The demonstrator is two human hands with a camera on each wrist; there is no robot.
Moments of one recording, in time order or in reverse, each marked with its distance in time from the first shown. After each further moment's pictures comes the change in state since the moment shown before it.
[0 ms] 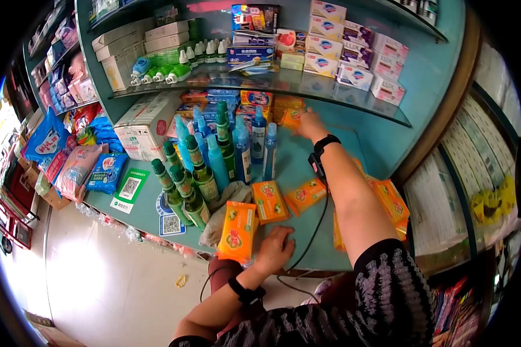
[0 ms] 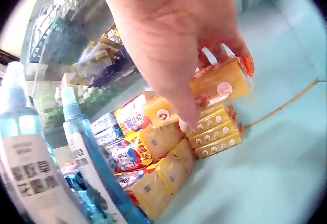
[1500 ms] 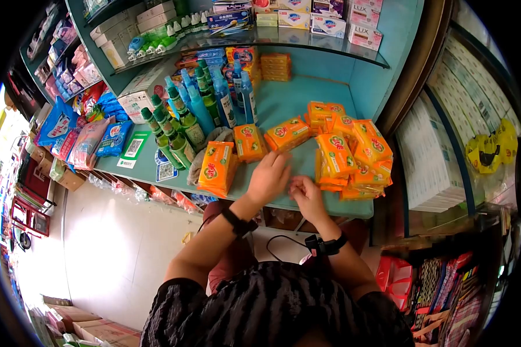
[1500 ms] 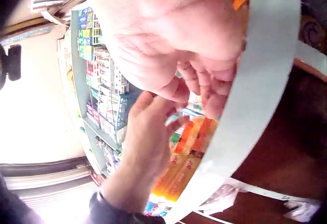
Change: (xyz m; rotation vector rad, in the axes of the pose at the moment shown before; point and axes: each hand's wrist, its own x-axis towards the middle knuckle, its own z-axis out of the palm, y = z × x) left_hand 0.024 0.051 0.022 0.322 0.044 0.330; right_hand -0.376 0.030 0.074 1.424 -0.045 -0.049
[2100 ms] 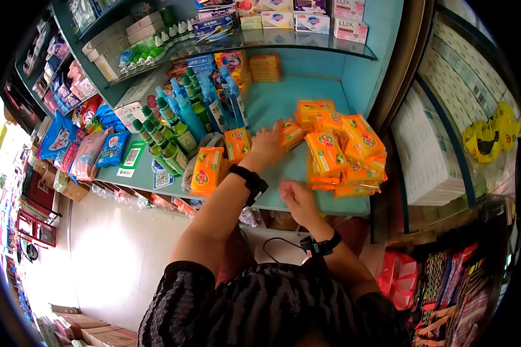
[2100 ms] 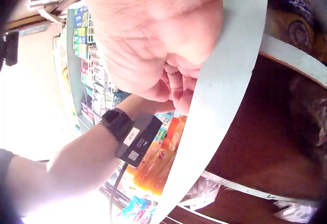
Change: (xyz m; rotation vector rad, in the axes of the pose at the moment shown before) left_hand 0.090 -0.047 0.041 0.414 -0.512 -0.399; right_hand -0.008 0.000 -0.003 -0.080 -0.050 -0.109
